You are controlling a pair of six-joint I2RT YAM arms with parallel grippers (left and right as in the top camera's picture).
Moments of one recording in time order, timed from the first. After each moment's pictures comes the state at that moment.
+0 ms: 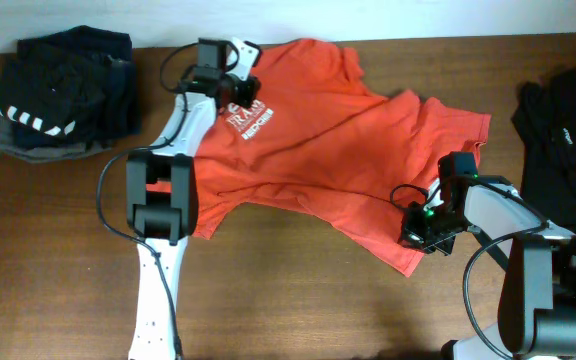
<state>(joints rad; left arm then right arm) -0.15 2.68 2.25 -0.38 0.31 0.22 -0.08 1.72 0.88 -0.78 -0.35 0.40</state>
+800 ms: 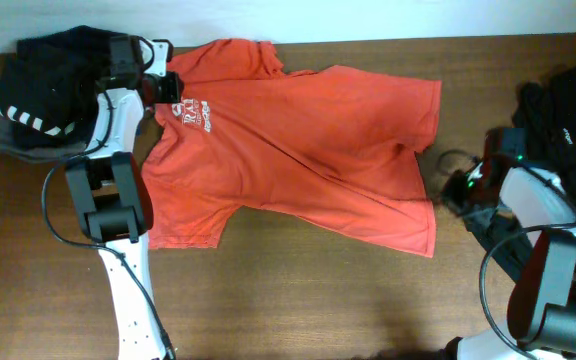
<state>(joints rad) 0.11 2.67 2.30 -0.57 0.30 0.12 -0.26 1.74 1.07 -0.72 -0.15 0.39</state>
